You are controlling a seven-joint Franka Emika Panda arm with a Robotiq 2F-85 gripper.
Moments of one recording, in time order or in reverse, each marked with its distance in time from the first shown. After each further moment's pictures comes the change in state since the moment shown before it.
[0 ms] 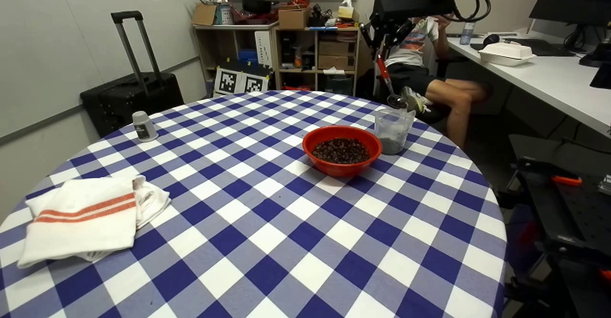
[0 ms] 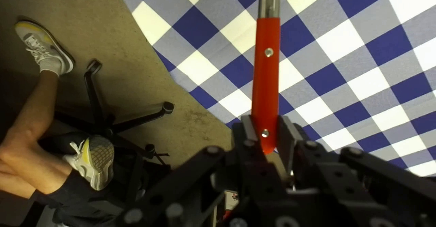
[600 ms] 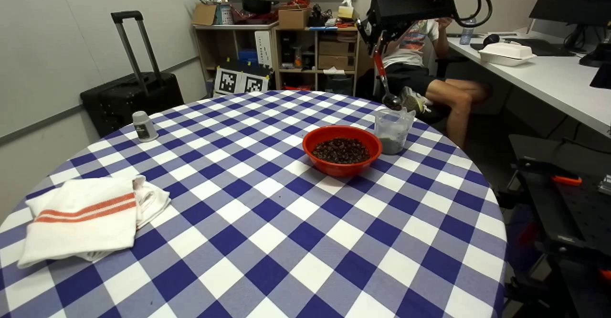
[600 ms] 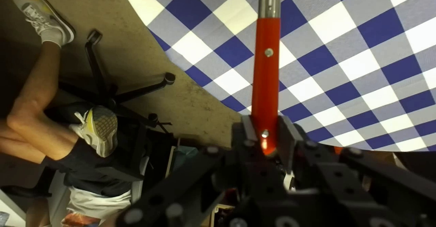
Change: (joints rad) arm -0.005 -0.041 0.039 -0.020 -0.358 -0.007 0.344
